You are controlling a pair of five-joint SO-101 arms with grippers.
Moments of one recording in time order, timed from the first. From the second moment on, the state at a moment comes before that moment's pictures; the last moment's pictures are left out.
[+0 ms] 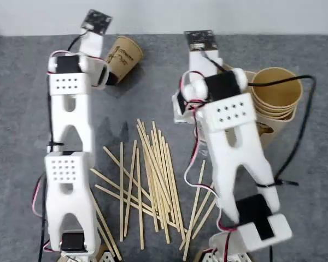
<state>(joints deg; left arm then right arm) -4.2 57.0 -72.6 84.4 -15.8 -20.1 -0.5 -21.6 100.5 -12.4</state>
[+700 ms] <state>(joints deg) -2.1 80.1 -88.0 67.2 -16.9 -15.5 -6.8 -13.3 100.5 -8.6</state>
